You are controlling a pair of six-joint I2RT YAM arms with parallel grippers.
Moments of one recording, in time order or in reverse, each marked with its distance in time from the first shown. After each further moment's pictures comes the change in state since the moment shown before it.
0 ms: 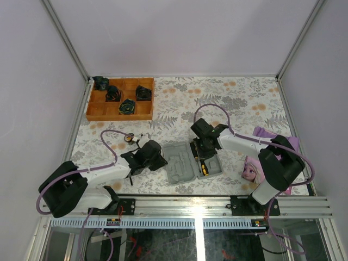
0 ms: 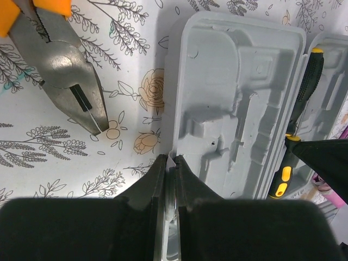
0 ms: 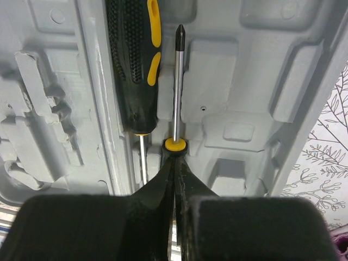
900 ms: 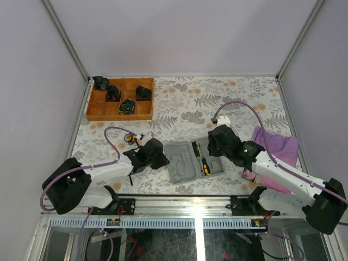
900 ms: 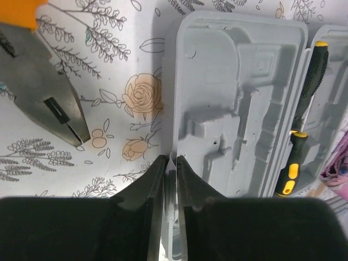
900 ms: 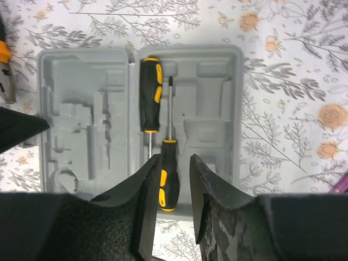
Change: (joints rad) left arm 0.006 0.024 0.028 0.004 -0.001 0.056; right arm 0.046 -0.547 -0.169 0.129 0.245 0.016
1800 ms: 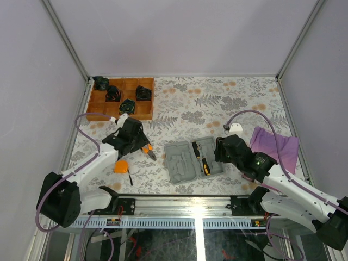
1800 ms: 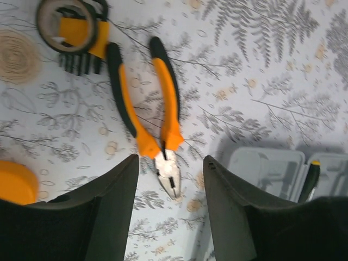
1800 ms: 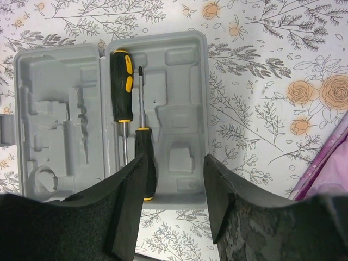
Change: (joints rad) left arm 0.344 -0.119 0.209 -0.340 -0.108 0.268; right arm 0.000 -0.262 -0.167 -0.031 0.099 0.044
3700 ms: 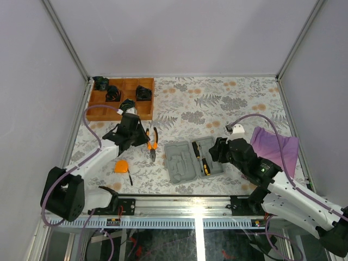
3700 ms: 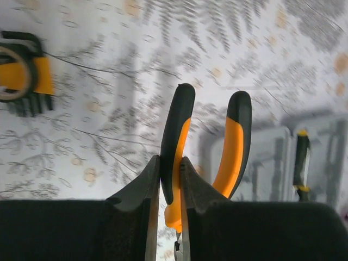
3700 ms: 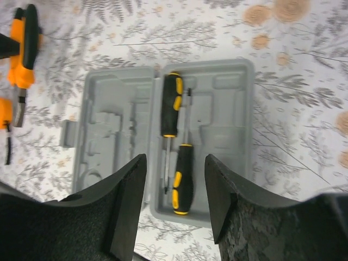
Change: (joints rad) left arm 0.098 0.087 0.025 0.125 0.201 0.221; right arm 0.000 -0.117 -0.084 0.157 -0.080 0.000
